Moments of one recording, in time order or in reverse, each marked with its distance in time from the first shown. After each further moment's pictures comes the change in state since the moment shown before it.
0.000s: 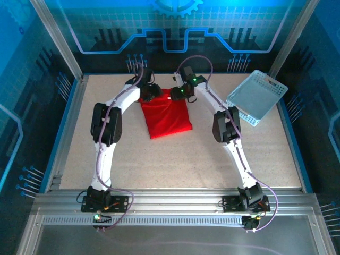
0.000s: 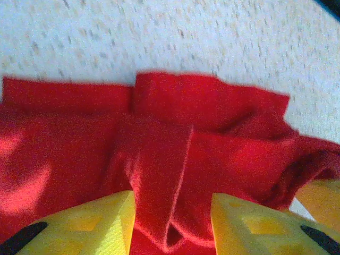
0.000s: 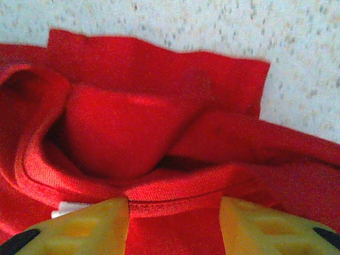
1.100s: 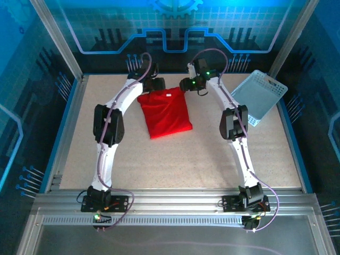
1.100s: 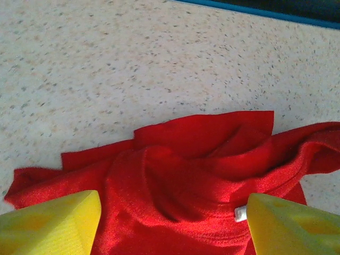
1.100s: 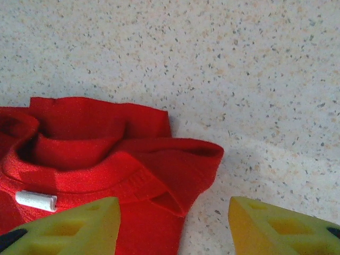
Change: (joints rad) left arm -0.055 0.014 0.200 -0.158 -0.201 0.299; right arm -0.114 -0.032 0.021 -0.005 -0.059 0.026
